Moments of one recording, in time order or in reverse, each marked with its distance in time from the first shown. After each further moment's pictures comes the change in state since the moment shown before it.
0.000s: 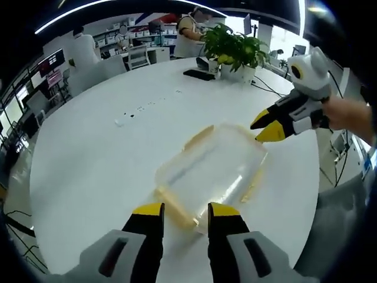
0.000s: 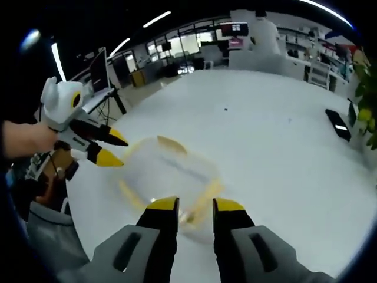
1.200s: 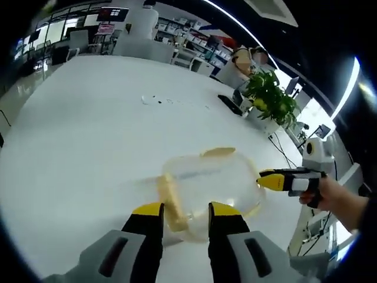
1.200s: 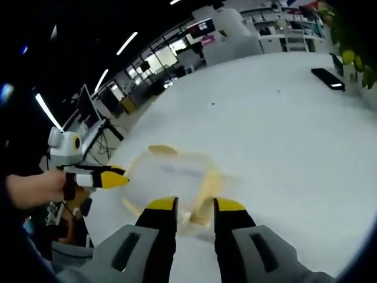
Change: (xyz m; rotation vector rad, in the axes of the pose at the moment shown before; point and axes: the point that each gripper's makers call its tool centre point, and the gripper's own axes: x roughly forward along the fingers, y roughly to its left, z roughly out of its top) left arm 0.010 0.001 -0.011 -0.533 -0.122 -0.041; right arm 0.005 0.001 -0.010 0.281 -0.064 0.044
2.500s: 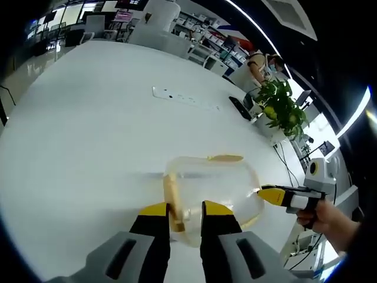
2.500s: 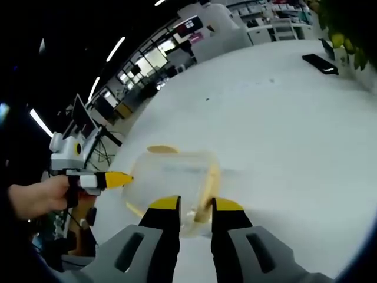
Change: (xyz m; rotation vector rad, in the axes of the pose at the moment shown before) left arm 0.022 0.015 -0.002 -0.135 0.061 0.023; right arm 0.000 0.007 -0.008 0.095 0.013 -0.020
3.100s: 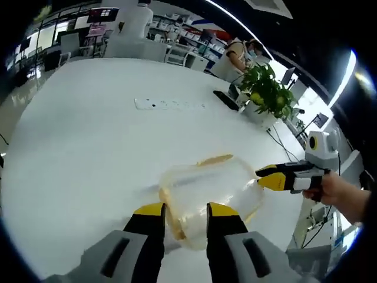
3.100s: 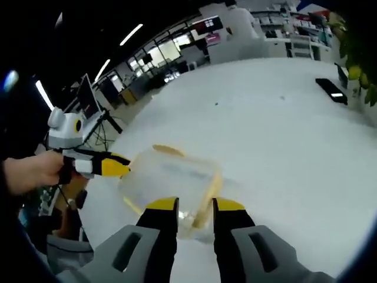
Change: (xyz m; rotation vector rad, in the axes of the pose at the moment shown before) left arm -0.016 -0.021 0.028 0.269 -0.006 -0.025; right arm -0.002 0.006 0.025 -0.172 0.001 -0.012
